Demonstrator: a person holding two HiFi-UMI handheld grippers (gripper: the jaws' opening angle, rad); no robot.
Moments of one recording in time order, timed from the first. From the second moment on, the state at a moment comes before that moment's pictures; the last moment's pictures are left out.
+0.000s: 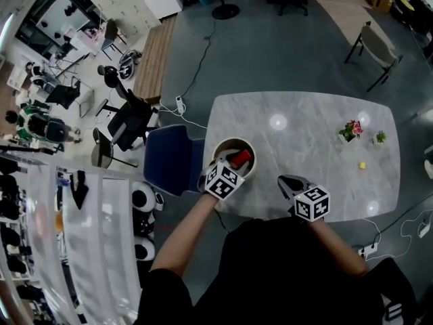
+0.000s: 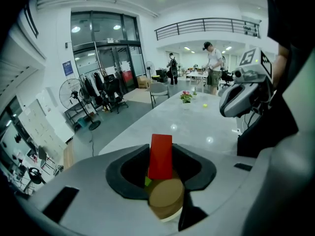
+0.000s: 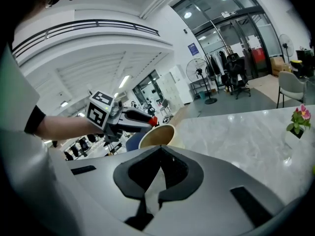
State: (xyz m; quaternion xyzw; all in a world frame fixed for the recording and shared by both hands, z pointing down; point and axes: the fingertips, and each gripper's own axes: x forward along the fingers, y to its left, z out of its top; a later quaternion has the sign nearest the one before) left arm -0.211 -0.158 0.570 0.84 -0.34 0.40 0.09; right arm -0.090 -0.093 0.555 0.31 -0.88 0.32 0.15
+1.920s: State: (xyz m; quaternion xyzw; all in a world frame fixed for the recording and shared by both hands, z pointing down) left arm -0.221 -0.143 0.586 0.83 -0.45 0.30 0.17; right arm 0.049 -0.051 0.562 0.42 -0.83 0.35 0.14
